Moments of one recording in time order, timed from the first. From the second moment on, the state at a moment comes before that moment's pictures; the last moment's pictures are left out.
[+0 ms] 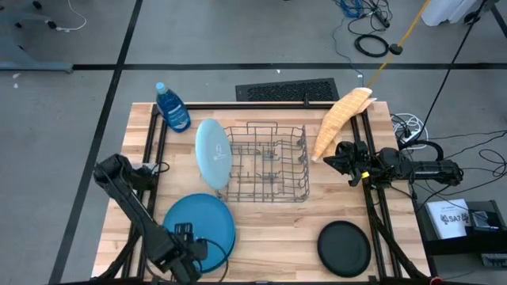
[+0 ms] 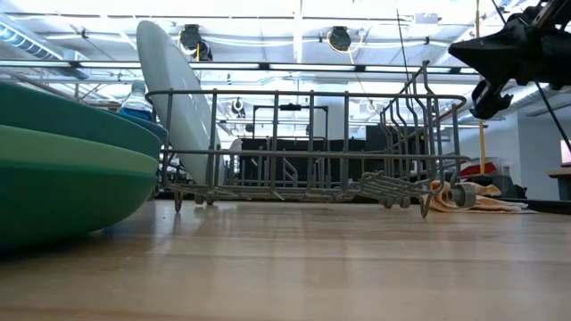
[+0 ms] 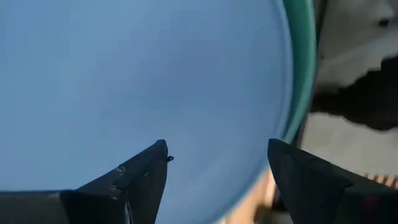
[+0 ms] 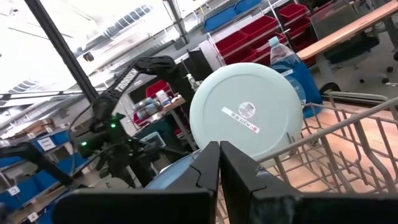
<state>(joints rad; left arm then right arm) -0.88 1.80 1.46 -1.14 0.05 -0.93 0.00 0.00 0.01 0.21 0.07 0.54</state>
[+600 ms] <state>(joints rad) -0.94 1.85 1.66 -1.27 -0.14 -1.04 0.00 0.01 0.01 0.22 0.08 0.54</state>
